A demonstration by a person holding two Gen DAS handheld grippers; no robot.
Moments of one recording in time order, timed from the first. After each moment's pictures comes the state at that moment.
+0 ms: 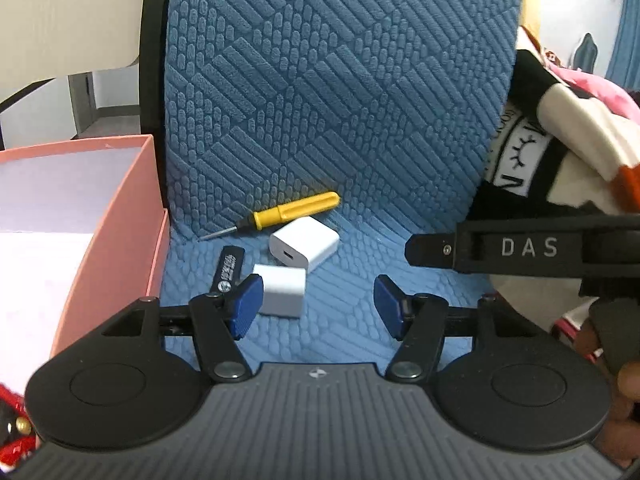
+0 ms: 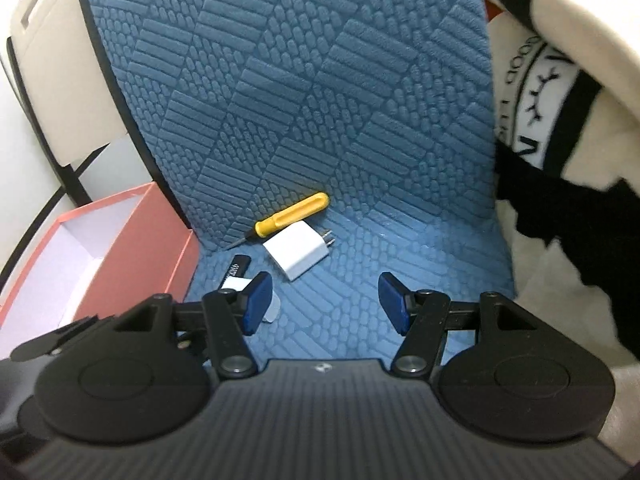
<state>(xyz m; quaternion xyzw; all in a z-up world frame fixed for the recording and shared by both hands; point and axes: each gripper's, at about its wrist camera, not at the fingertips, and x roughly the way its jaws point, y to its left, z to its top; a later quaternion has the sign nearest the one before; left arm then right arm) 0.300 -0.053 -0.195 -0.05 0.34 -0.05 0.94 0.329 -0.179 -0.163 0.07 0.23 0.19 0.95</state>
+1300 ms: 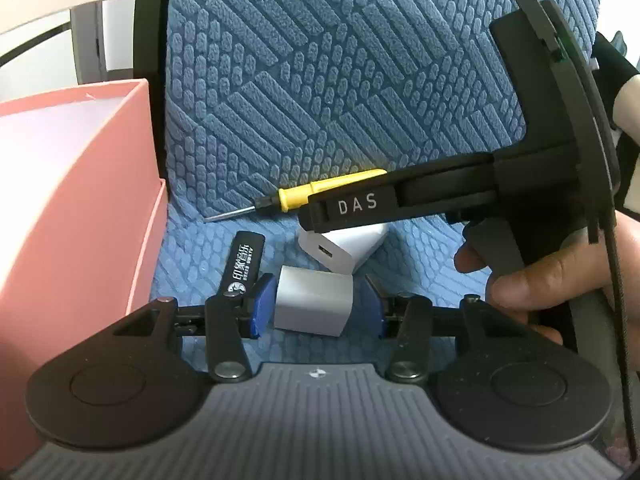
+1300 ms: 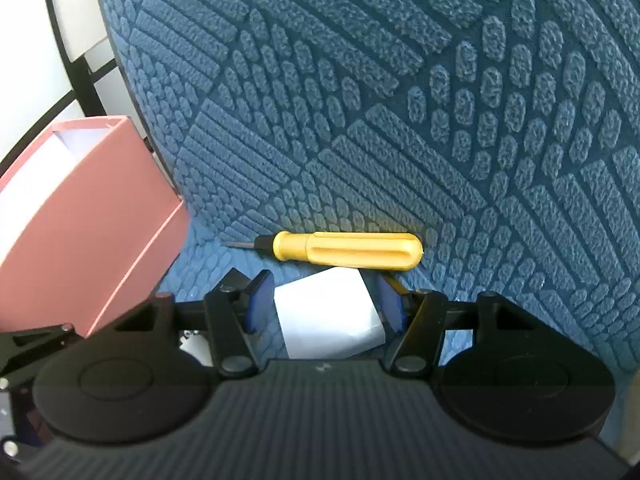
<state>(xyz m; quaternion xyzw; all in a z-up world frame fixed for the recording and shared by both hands) 0.365 -0.035 -0.236 -0.07 0.38 -0.03 0.92 0.481 -0.082 -0.185 -0.08 0.29 0.30 0.91</state>
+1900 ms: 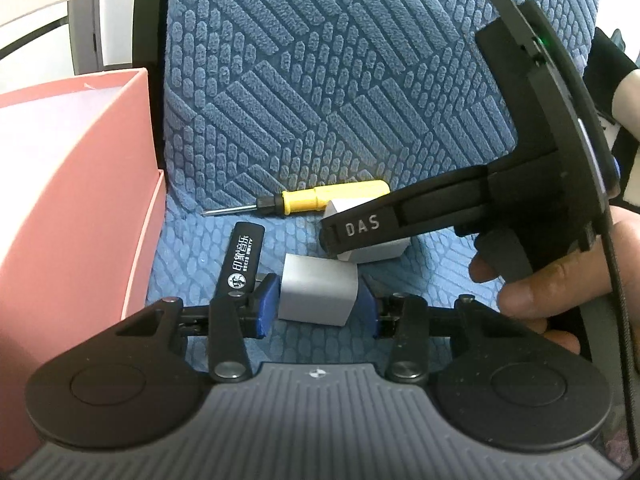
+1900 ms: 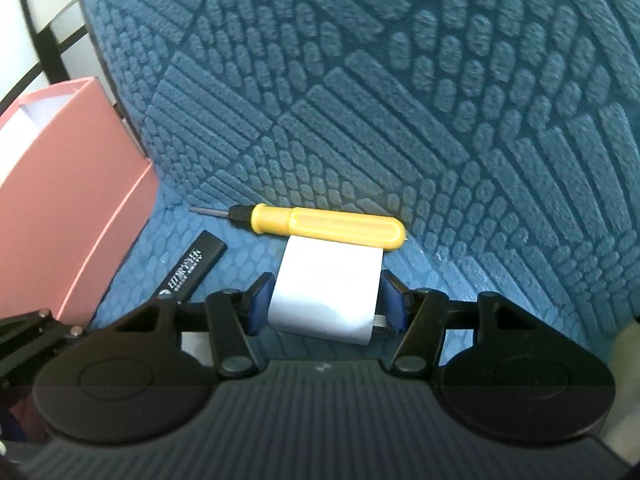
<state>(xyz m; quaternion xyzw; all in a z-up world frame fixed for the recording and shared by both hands) 0.365 -0.033 -0.243 -0.07 0.38 -0.04 0.92 0.477 -0.091 -0.180 -0.10 0.33 0.24 0.91</state>
